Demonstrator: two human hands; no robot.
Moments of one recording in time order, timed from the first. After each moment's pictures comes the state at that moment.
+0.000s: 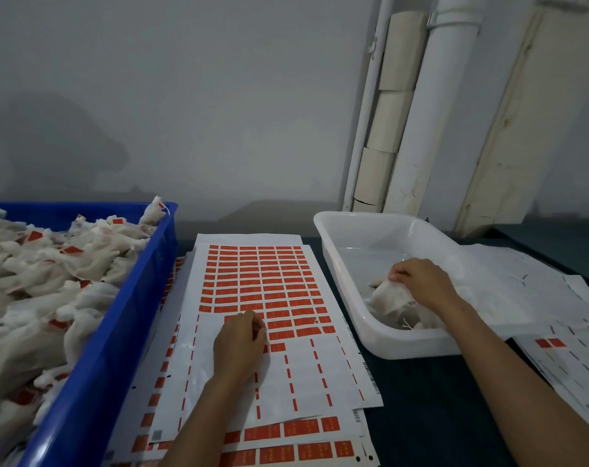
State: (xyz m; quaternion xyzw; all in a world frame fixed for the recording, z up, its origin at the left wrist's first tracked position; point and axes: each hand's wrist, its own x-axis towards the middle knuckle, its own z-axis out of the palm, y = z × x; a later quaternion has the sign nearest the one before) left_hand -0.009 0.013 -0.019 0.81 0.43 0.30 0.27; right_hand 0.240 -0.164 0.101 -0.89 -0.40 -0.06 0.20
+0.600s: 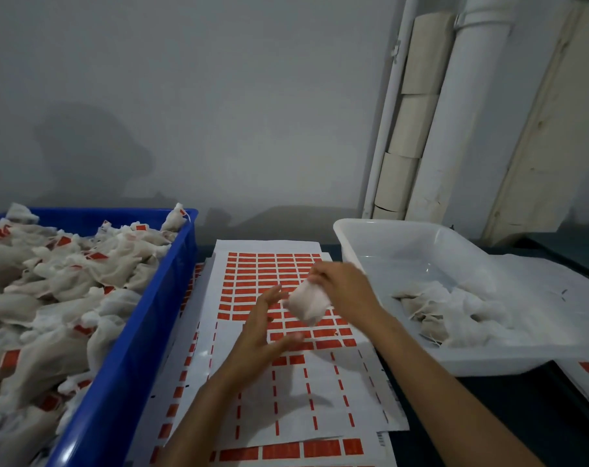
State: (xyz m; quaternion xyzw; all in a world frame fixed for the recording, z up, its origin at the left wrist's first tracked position) left_hand -0.030 0.018 0.023 0.80 0.20 0.28 0.49; right_hand 0.118 -0.062 0.105 -0.80 -0.53 -0.03 0.28
